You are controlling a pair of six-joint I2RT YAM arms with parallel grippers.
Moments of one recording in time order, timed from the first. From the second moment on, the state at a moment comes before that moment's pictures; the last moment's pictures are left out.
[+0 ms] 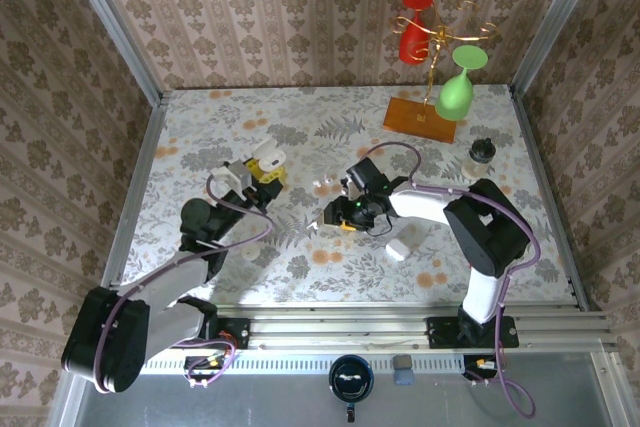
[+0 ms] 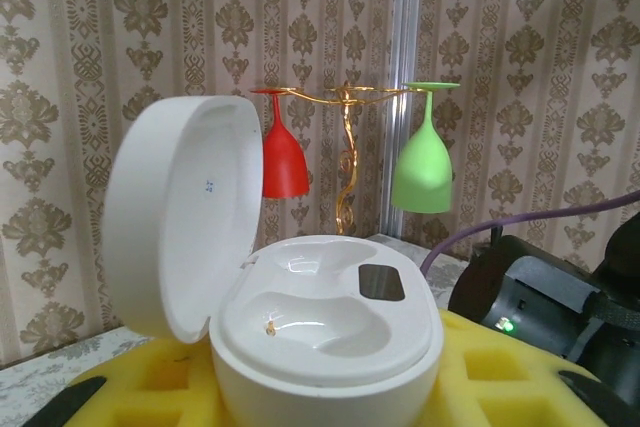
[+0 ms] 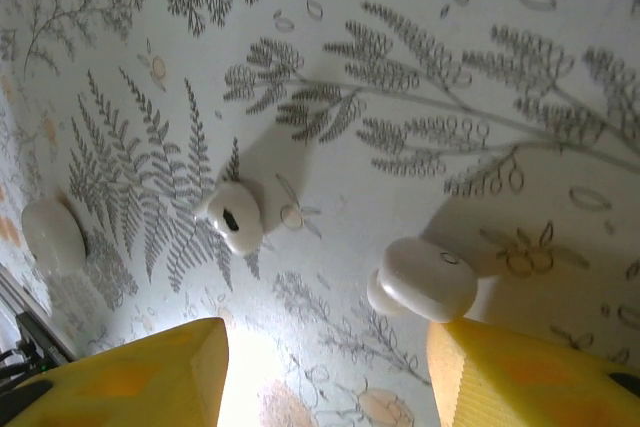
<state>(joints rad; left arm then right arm) -0.41 1.06 0.29 1.06 0.45 -0.15 0.60 1.82 1.02 -0.26 -0.44 0.71</state>
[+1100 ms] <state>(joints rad) -0.31 1.04 0.27 0.94 0.32 -0.09 0.85 1.88 1.43 -0.77 0.33 0.52</state>
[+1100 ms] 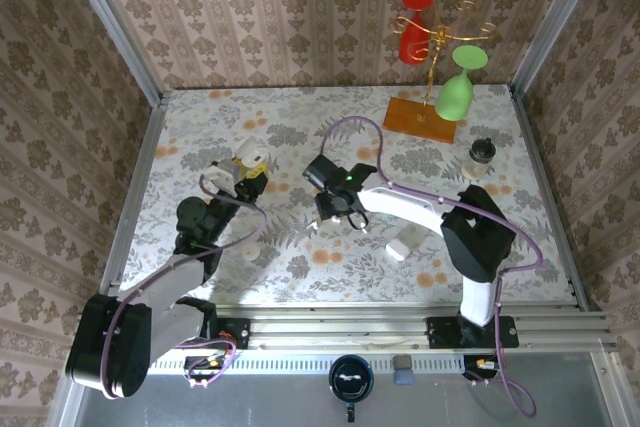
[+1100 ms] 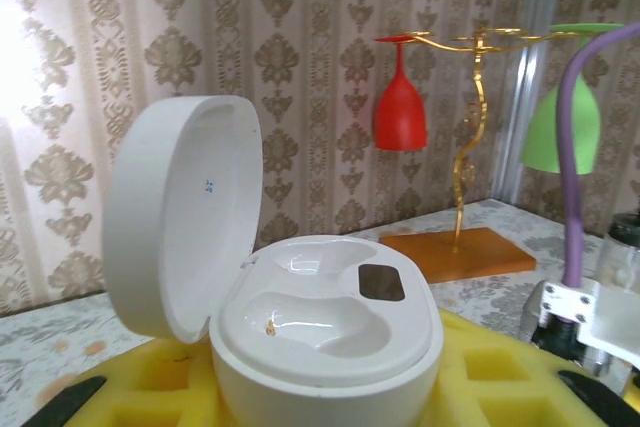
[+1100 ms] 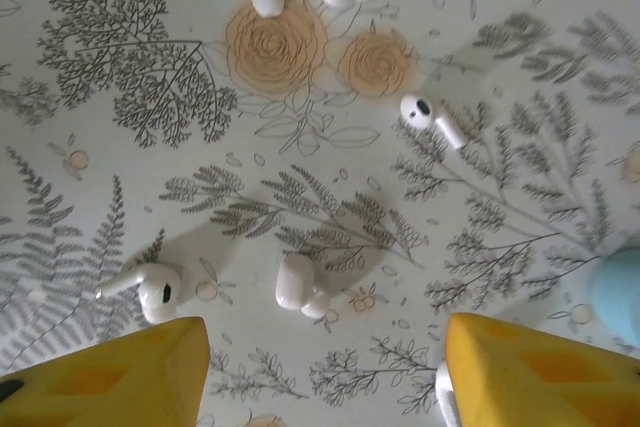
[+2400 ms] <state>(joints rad) -0.20 1.00 0.36 0.79 0.37 -0.12 0.98 2.33 1.82 -1.16 0.63 0.60</state>
